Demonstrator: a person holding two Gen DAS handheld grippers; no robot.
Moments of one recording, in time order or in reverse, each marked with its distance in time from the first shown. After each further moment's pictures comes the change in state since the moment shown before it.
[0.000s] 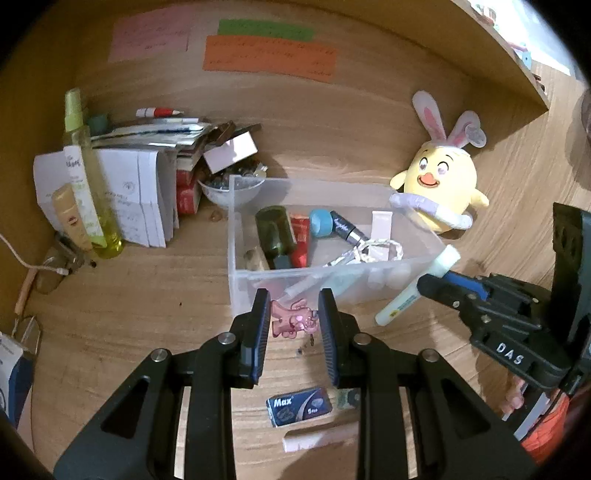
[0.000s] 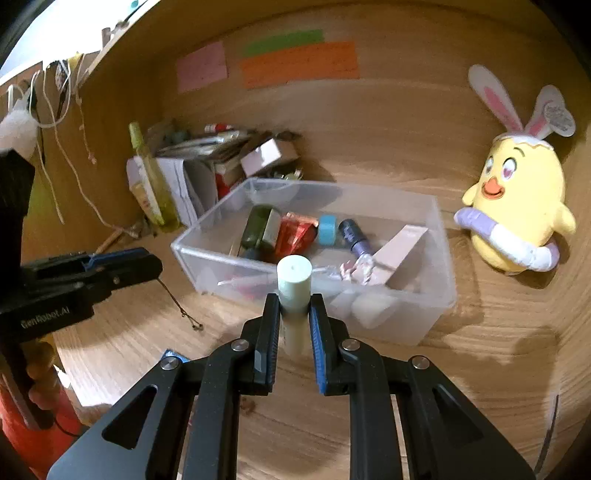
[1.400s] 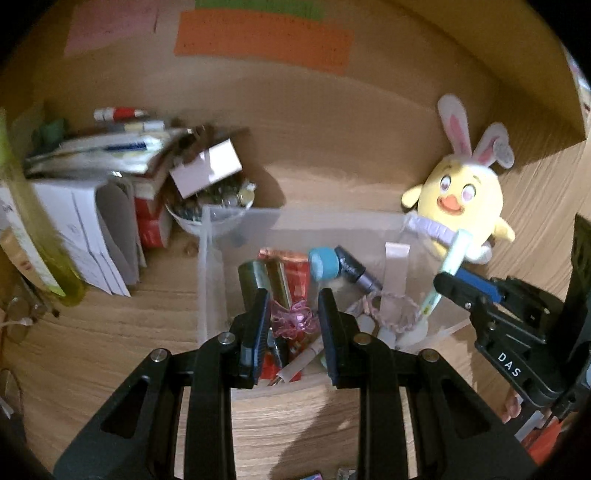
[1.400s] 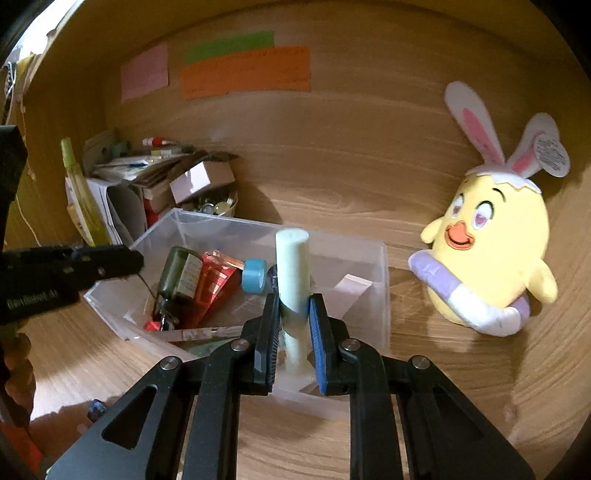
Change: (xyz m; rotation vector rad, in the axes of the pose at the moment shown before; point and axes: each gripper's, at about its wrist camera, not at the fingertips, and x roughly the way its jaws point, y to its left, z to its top) left arm 0.079 0.006 0.056 -0.024 0.065 -0.040; right arm 0.039 -0.035 0.049 -0.032 -0.001 -0.178
